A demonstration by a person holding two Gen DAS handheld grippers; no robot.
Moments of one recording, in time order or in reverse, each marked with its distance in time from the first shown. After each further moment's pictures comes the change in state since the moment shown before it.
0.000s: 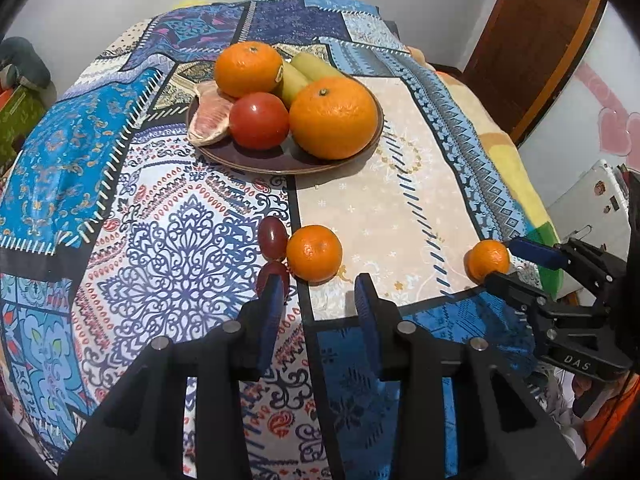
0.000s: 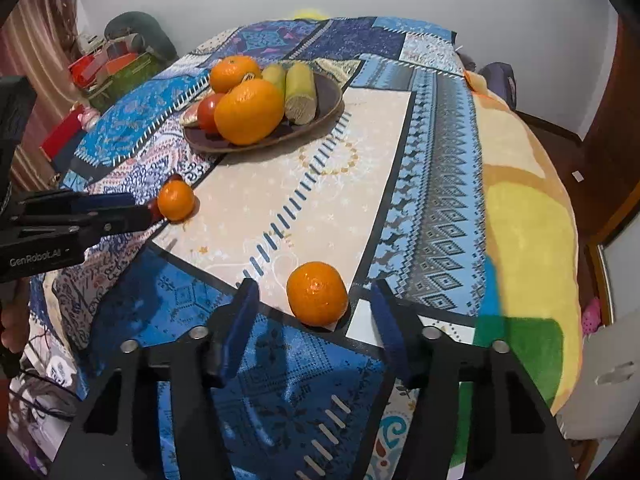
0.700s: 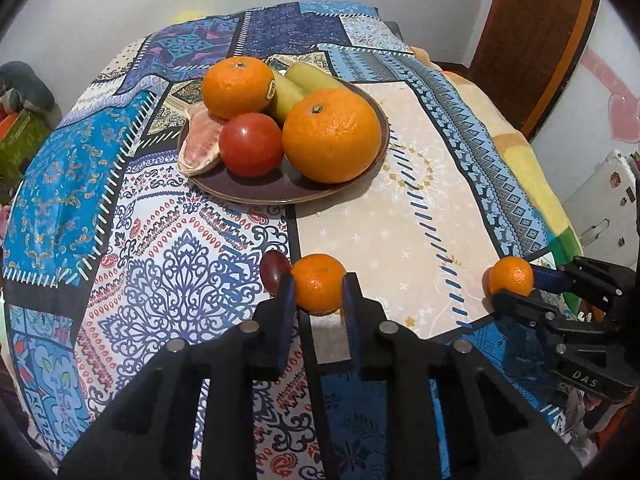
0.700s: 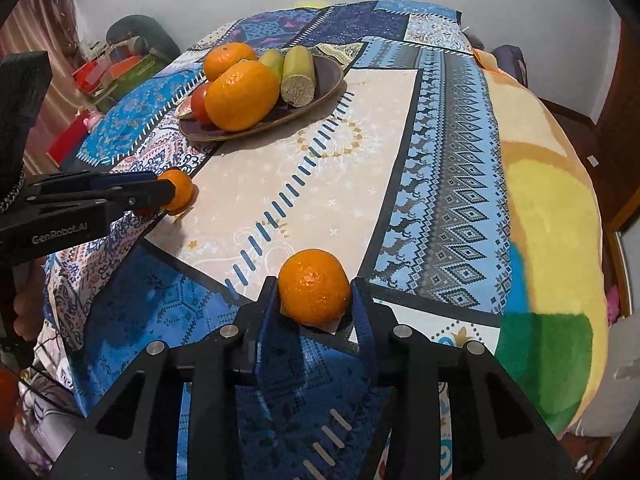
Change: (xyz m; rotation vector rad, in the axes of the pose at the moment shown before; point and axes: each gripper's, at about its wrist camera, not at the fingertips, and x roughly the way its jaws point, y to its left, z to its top) left arm 0.016 -0.009 0.018 0.053 -0.029 0.065; right arm 0.014 -0.009 -0.002 0.036 0.017 0.071
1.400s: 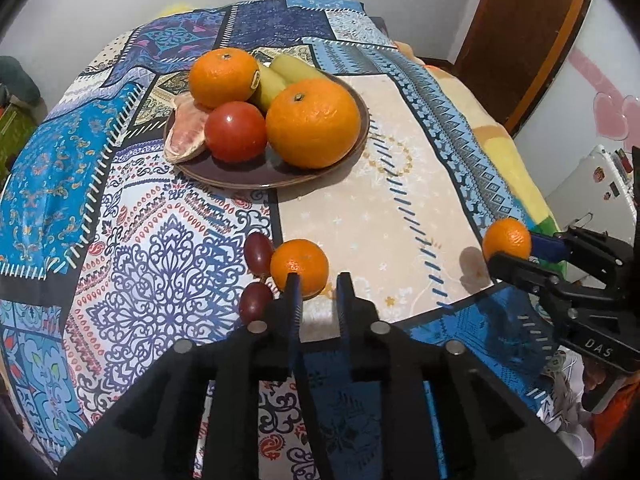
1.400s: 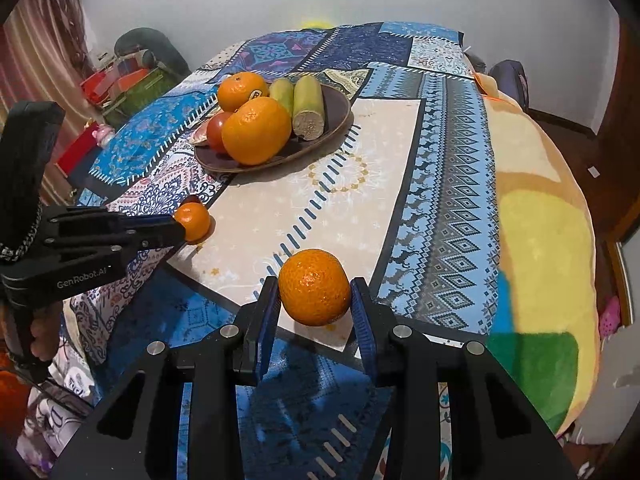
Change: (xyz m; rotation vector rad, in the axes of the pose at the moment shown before) left arm -0.006 -0.002 -0.009 0.005 0.020 -0.068; right arm -0.016 0.005 0.013 -0.006 -0.053 0.010
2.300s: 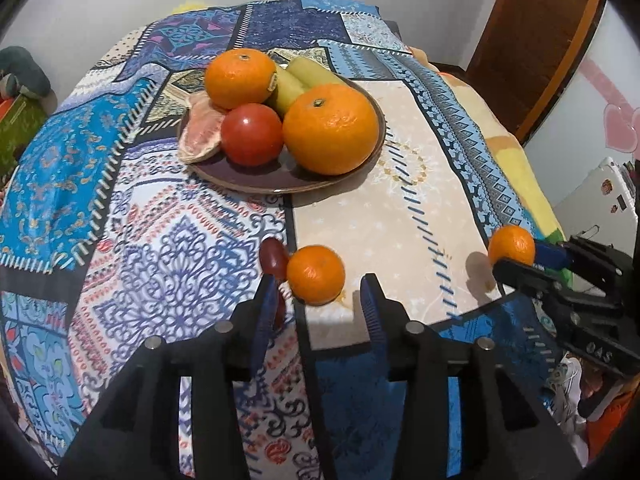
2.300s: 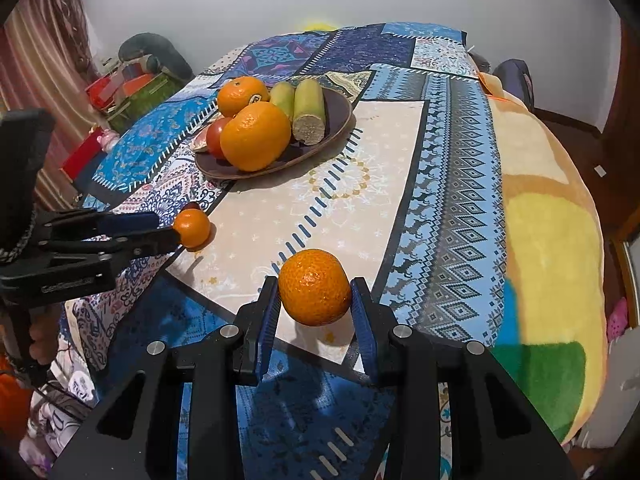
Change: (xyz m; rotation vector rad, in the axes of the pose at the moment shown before) left arm 0.004 0.007 0.006 -0.041 -0.004 0.030; right arm 0.002 -0.004 0.002 0.007 -0.012 0.031
